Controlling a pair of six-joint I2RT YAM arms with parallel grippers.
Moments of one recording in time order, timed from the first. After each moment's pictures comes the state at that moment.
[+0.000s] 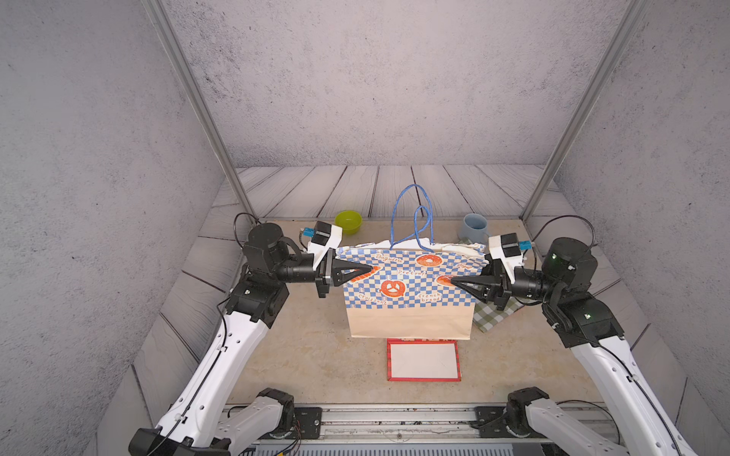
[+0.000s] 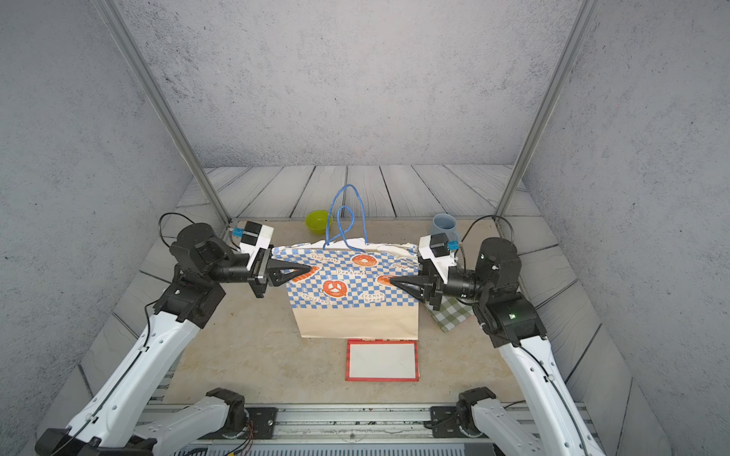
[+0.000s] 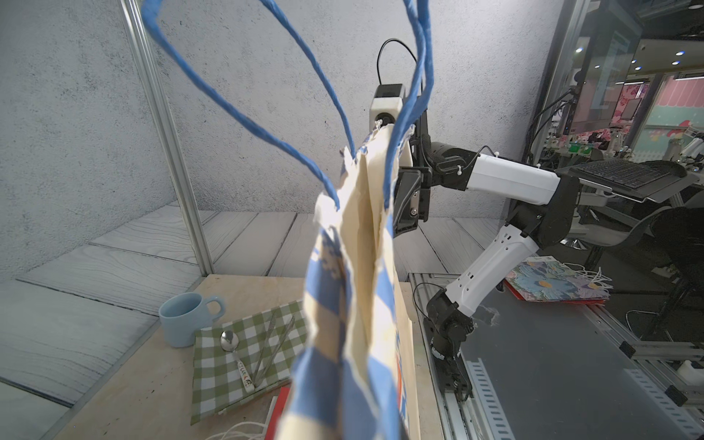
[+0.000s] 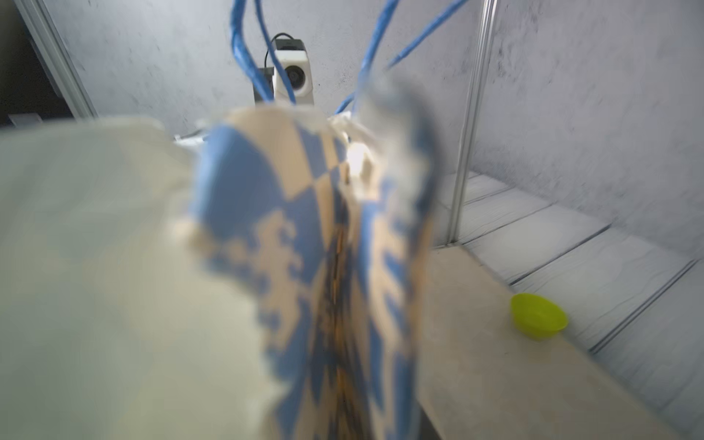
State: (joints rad) left arm -0.32 1.05 1.15 -0.09 1.27 -0.01; right arm 0.26 0.89 1.12 -0.37 -1.14 -0.11
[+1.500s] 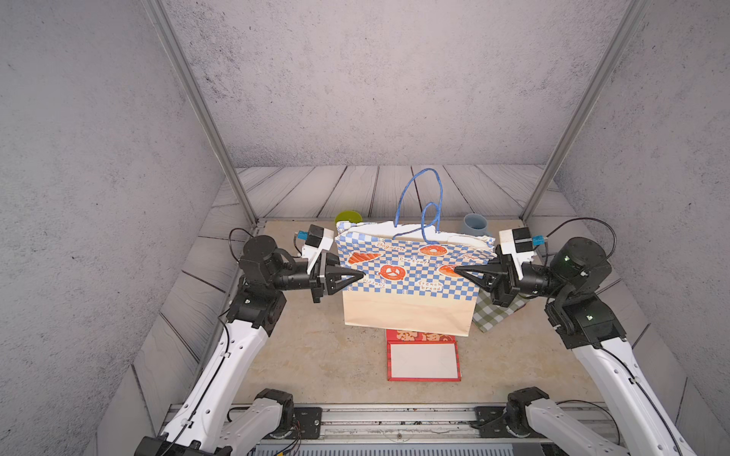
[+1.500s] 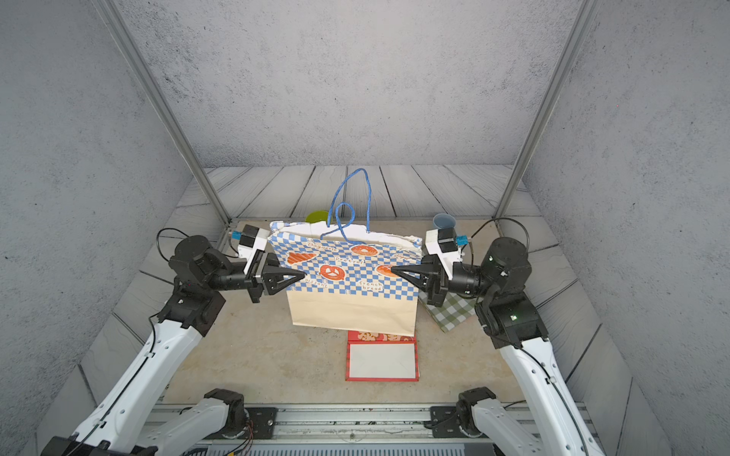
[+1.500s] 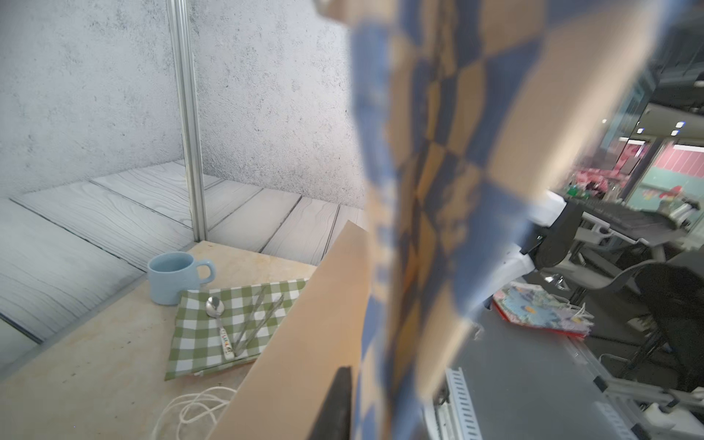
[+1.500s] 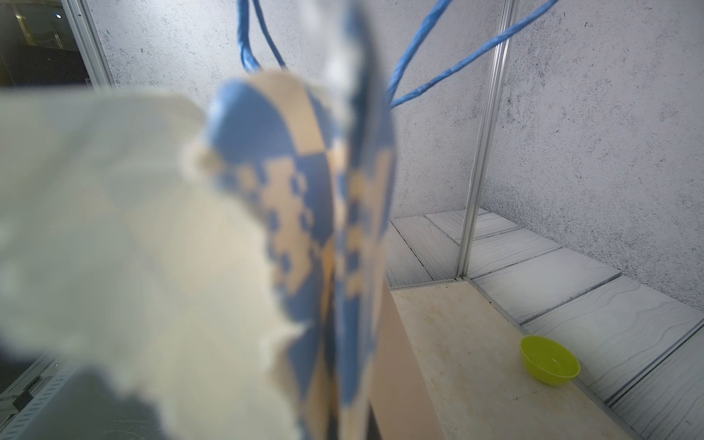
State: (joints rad) left arm -0.24 1.00 1.00 0.04 1.29 -0.21; right arm 0.26 0.89 1.12 -0.19 -1.16 0.05
